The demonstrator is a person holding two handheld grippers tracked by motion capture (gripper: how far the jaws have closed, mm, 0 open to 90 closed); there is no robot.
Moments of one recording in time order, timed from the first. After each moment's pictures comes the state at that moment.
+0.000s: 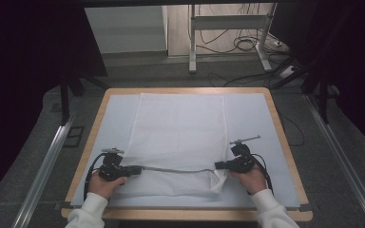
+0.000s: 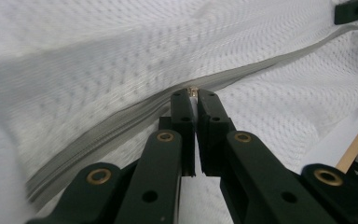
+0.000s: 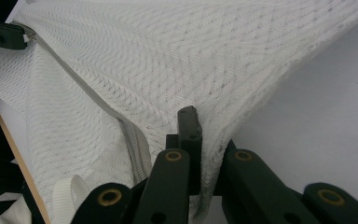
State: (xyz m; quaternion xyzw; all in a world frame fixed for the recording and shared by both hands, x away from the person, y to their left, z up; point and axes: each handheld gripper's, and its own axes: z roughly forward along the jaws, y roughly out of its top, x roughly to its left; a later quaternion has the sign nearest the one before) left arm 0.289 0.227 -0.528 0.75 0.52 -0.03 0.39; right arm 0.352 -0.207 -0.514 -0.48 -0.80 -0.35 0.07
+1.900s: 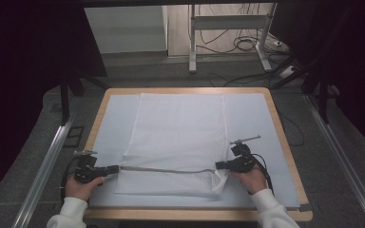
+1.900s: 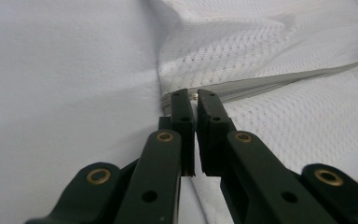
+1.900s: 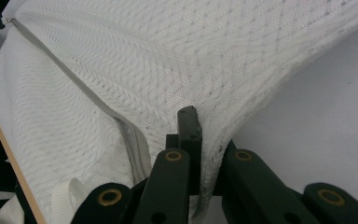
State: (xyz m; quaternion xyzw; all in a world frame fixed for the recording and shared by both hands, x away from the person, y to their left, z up) left arm 0.274 0.294 -0.533 0.71 0.58 0.00 0.40; right arm 0.354 -0.209 -0.516 -0.47 -0.81 -0.35 0.06
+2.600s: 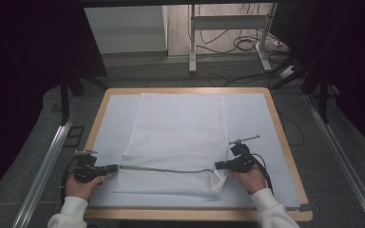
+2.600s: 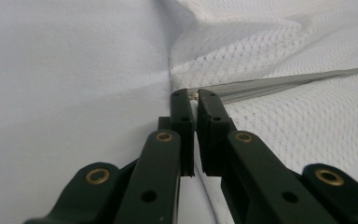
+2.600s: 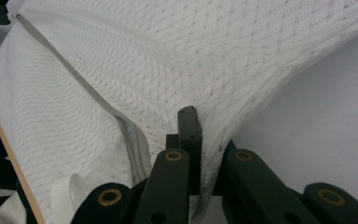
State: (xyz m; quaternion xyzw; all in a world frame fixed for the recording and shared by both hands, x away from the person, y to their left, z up) left arm 0.277 0.296 -0.536 0.71 0.58 0.01 0.39; right arm 0.355 -0.207 -0.517 -0.47 -0.81 -0.35 0.06
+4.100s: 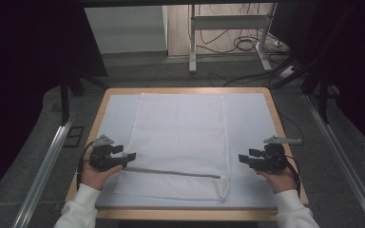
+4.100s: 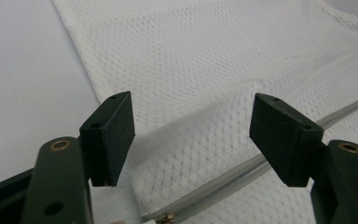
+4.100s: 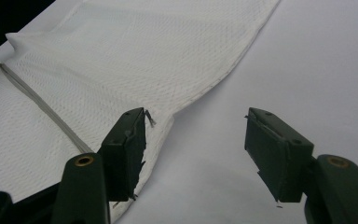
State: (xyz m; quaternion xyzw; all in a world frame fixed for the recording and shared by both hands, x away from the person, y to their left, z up) left arm 0.301 0.247 -0.501 0.76 0.49 0.13 0.42; right arm 0.334 -0.286 -0.478 -0.45 -0.78 -0.43 -0.08
